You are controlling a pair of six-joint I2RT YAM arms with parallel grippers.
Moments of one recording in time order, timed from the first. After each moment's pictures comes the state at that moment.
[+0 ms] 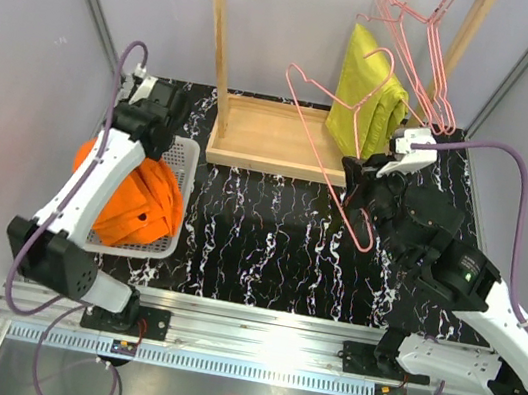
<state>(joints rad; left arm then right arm) -0.25 1.40 1.49 -1.12 -0.96 -0.14 1.04 0.98 1.38 -0.43 0.66 0.17</state>
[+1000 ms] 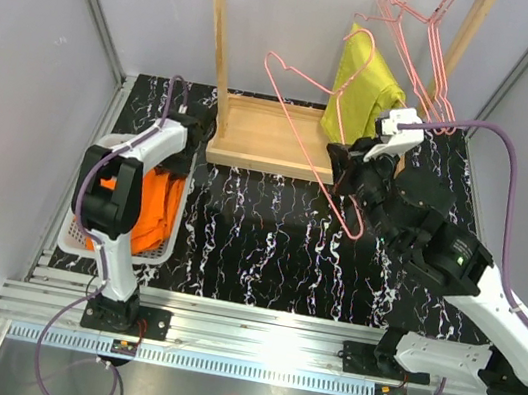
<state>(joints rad) -0.22 1.90 1.44 -0.90 -0.49 -0.17 1.04 1.06 1.48 -0.43 0.59 0.18</state>
